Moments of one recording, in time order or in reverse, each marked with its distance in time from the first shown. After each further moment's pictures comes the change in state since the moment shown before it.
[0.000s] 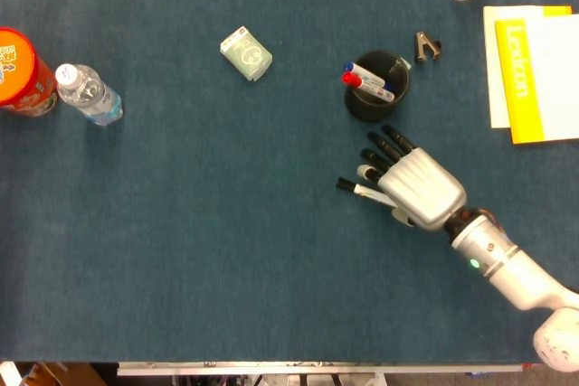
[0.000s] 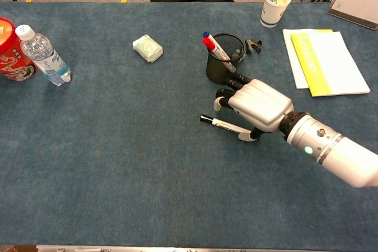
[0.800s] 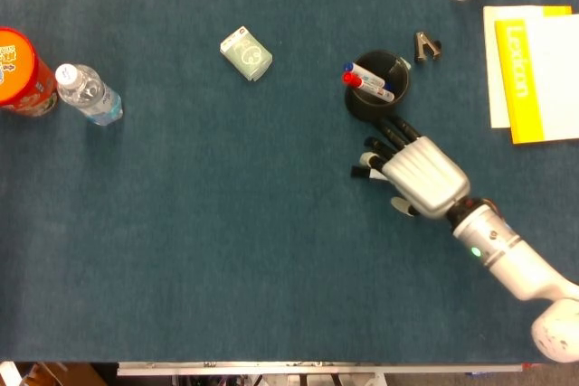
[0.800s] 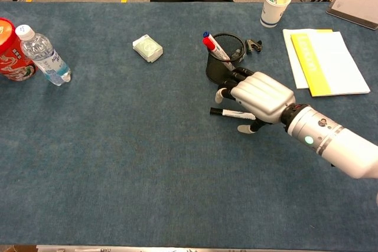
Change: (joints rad) left arm 0.004 0.005 0.003 -0.008 -0.003 0.002 0.005; right arm 0.016 0.006 0.039 -0.006 0.043 -0.029 0.049
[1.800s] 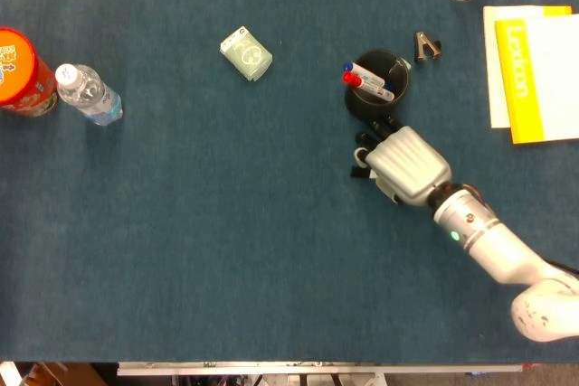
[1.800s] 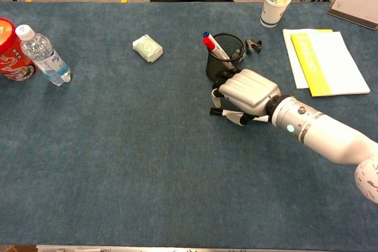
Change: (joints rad) left arm 0.006 0.005 0.001 0.002 -0.006 0.000 -0.006; right arm 0.098 -0.009 0.047 -0.042 0.218 -0.117 -0.176
